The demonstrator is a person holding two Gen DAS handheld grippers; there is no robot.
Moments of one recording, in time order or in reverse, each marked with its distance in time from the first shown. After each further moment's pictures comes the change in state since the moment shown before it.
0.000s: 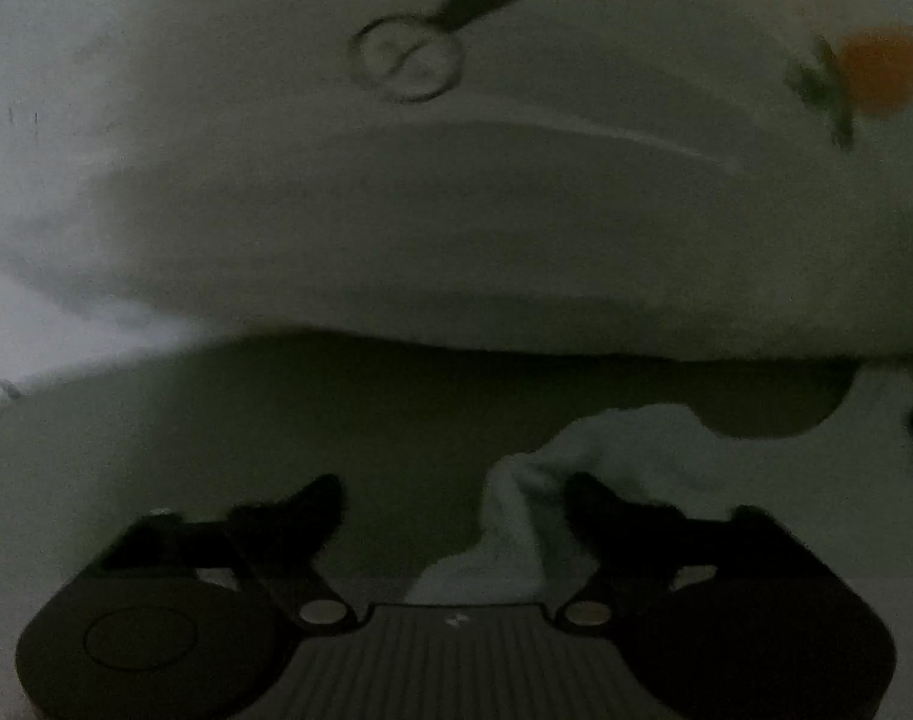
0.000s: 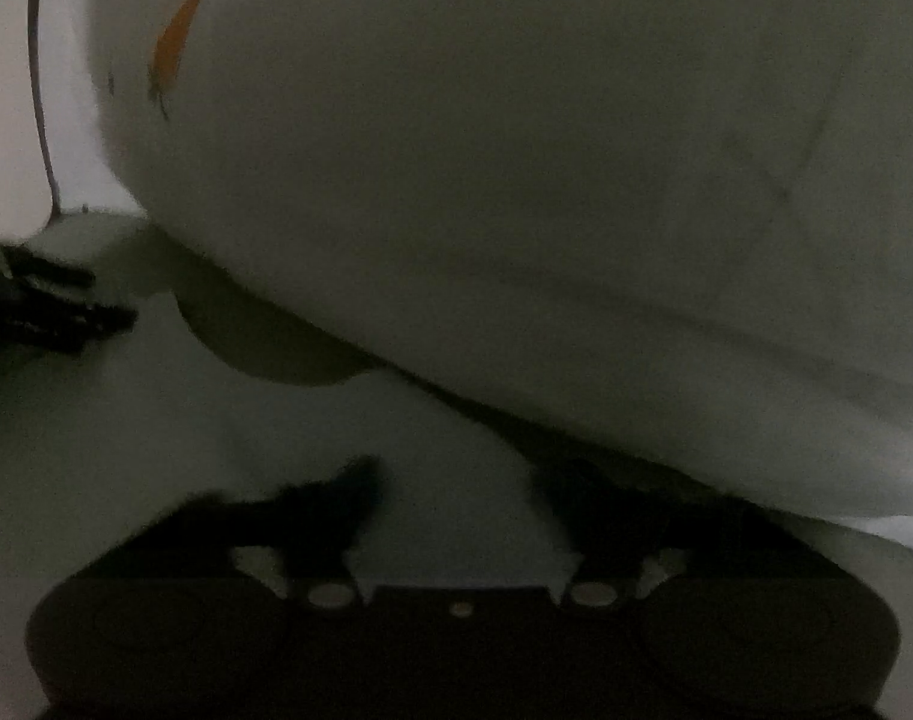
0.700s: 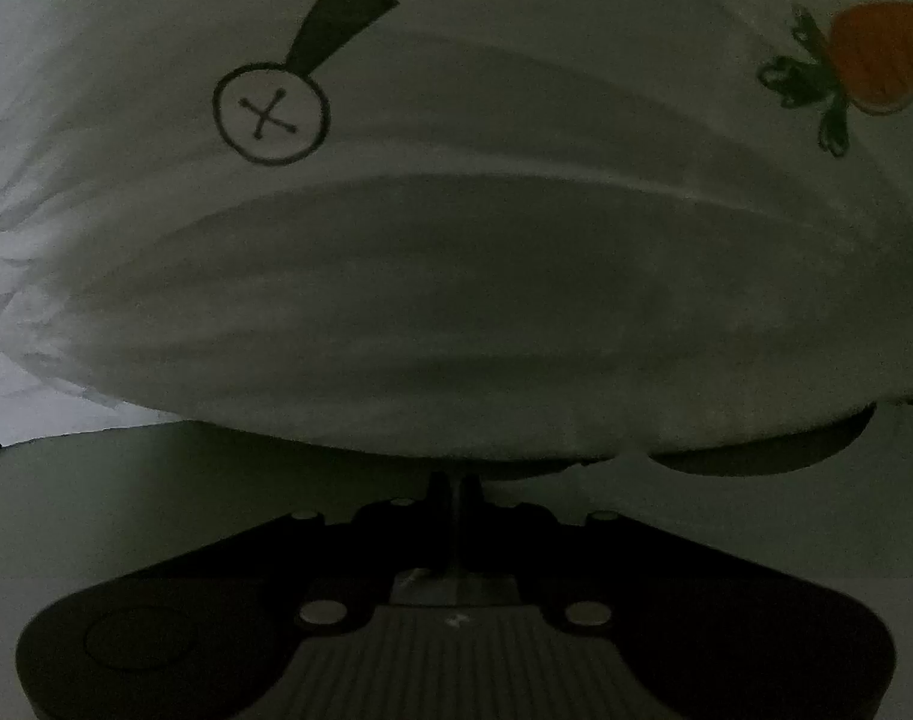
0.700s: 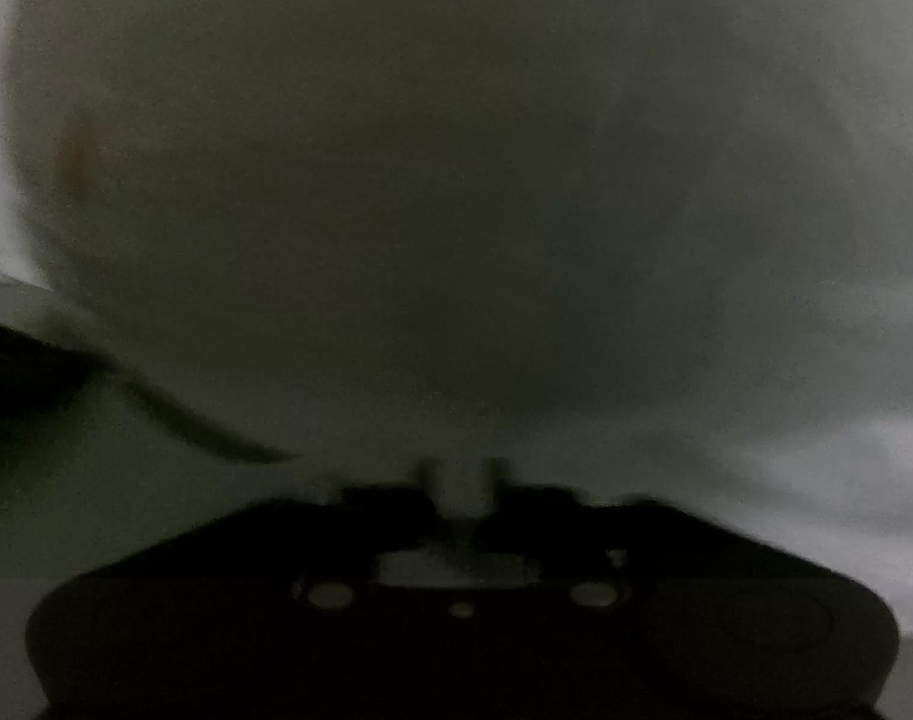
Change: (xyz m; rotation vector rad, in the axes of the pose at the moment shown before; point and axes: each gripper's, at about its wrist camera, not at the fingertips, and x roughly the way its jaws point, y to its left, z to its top) left arm 0.035 -0.047 0.024 0.039 -0.095 0.117; right arm 0.002 -0.016 0.030 0.082 -0.091 -0.066
